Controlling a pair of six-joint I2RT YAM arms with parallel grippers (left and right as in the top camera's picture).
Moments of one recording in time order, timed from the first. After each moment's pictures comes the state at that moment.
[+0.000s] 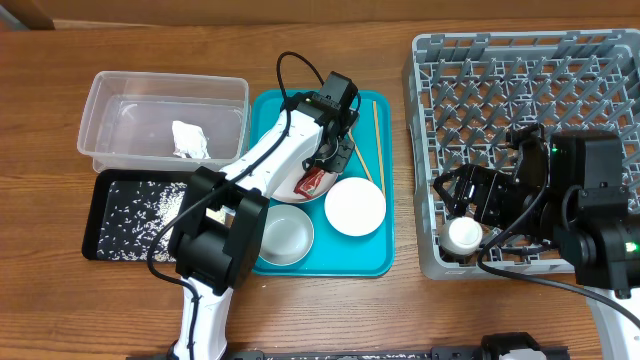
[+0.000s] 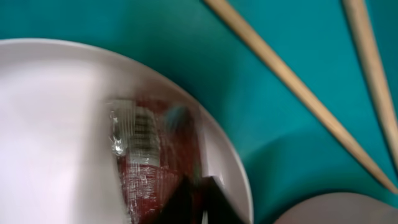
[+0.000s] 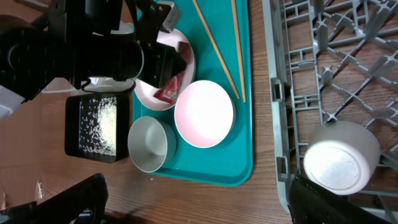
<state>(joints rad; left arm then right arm) -0.51 2.15 1.67 -0.88 0.03 -0.07 0.08 1.06 1.30 -1.22 -0.43 0.38</state>
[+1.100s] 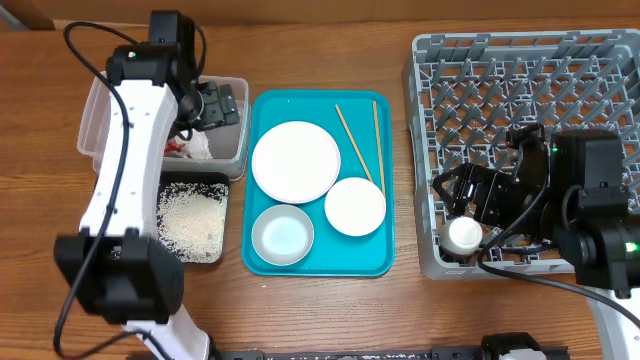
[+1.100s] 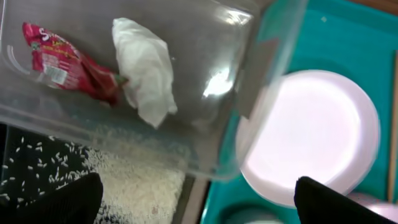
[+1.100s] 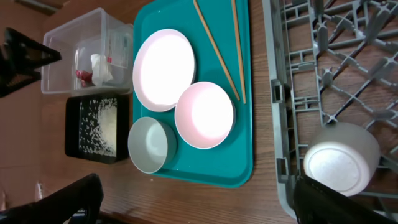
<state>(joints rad) -0.05 1.86 1.84 -1.28 -0.04 -0.29 0.08 1.06 1.30 -1.22 -0.43 0.38</state>
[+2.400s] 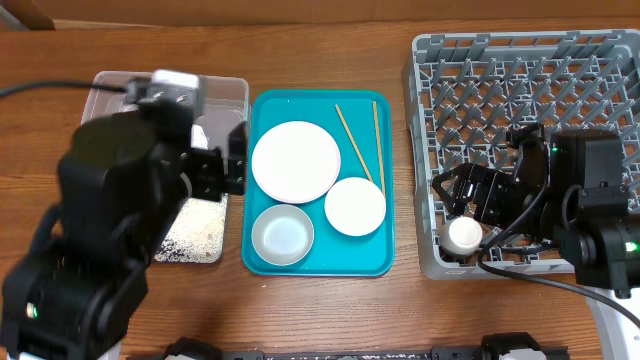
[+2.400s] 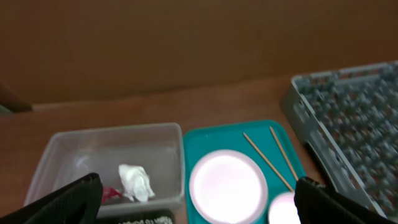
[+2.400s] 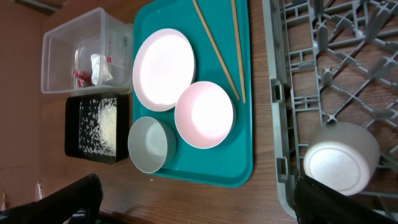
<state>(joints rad) -0.32 1.06 1.62 -1.02 -0.13 -0.08 0.08 1.06 1.30 -1.22 -0.43 0.38</state>
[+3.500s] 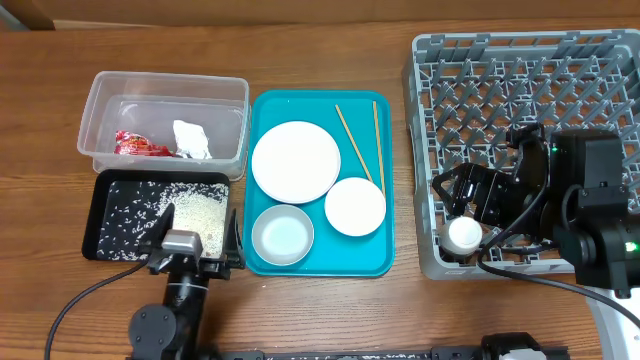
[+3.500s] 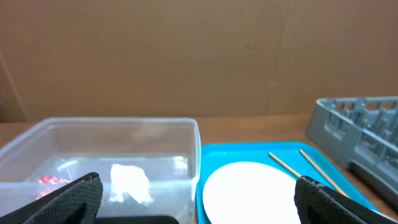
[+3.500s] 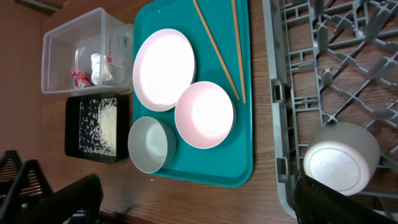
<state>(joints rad) -0.12 0.02 0.20 -0.17 -0.01 -0.04 0.08 1.06 1.30 -1.22 -0.43 0.38</state>
